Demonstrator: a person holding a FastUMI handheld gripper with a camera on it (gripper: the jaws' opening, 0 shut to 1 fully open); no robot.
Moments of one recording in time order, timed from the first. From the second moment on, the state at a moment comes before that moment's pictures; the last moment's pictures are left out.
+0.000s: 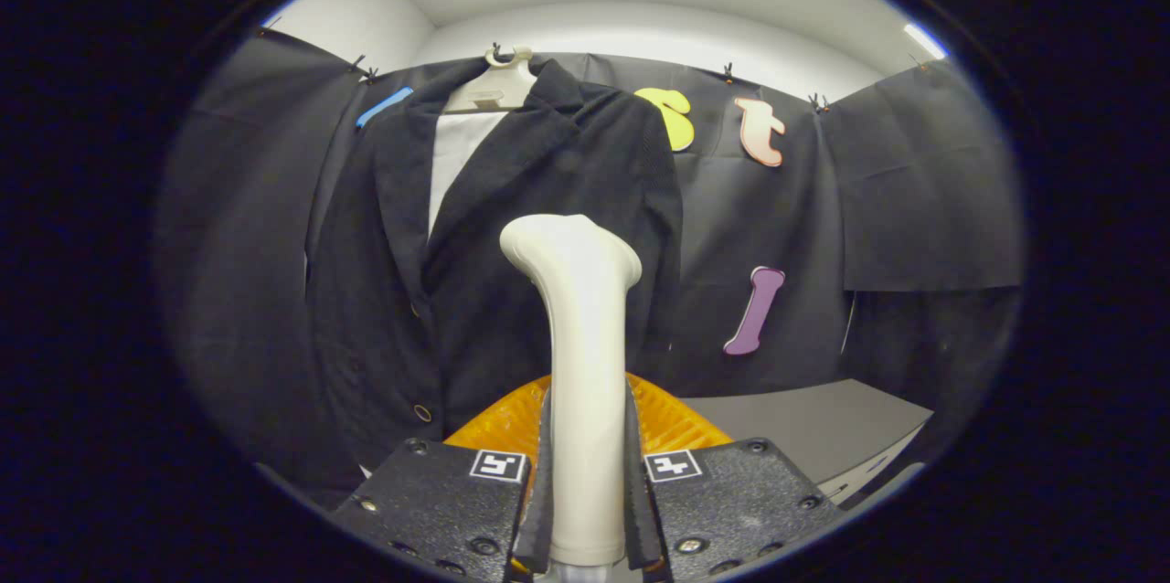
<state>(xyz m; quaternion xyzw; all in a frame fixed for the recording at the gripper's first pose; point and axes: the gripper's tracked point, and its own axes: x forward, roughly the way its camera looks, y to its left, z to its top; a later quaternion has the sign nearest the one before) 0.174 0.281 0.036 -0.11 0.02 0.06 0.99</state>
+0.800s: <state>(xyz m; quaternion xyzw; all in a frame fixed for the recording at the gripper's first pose) 0.126 0.252 -0.089 -0.14 0.13 0.06 0.98</state>
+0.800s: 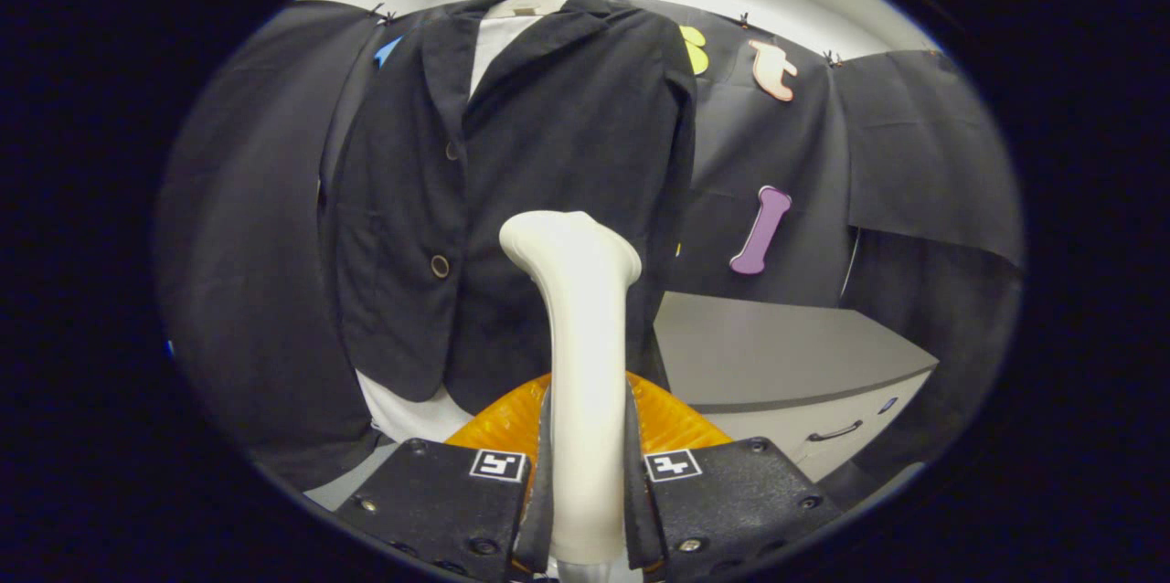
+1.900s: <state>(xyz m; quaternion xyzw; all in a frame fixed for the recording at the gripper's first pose) 0.118 0.200 -0.248 -0.16 0.28 0.07 0.94</state>
